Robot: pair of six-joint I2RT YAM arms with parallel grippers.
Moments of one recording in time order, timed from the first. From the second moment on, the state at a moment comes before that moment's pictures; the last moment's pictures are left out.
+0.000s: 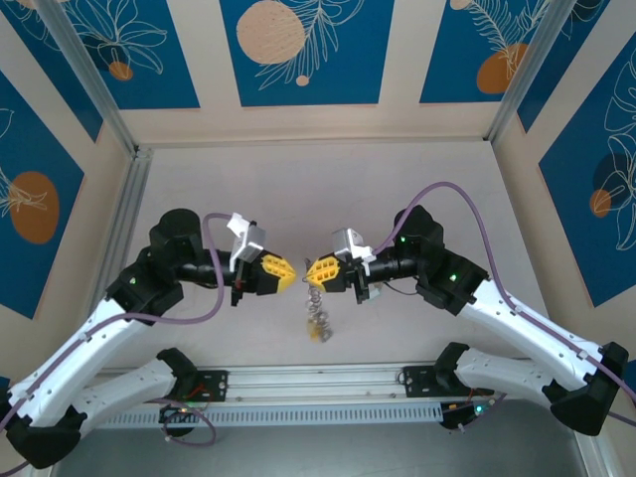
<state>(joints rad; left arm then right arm) -0.71 0.86 1.00 -0.38 0.92 -0.05 0.83 0.96 0.95 -0.18 -0.82 -0.18</state>
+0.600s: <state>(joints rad) -0.76 0.88 0.99 -0.38 0.91 0.00 0.82 0.99 0.95 -0.14 -0.85 -0.14</state>
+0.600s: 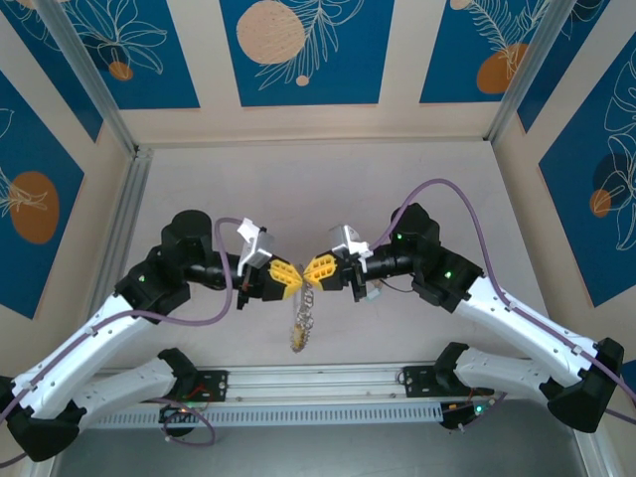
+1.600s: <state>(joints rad) -0.82 0.84 1.00 -0.46 0.72 0.11 0.81 1.00 0.95 -0.10 -0.90 -0.10</state>
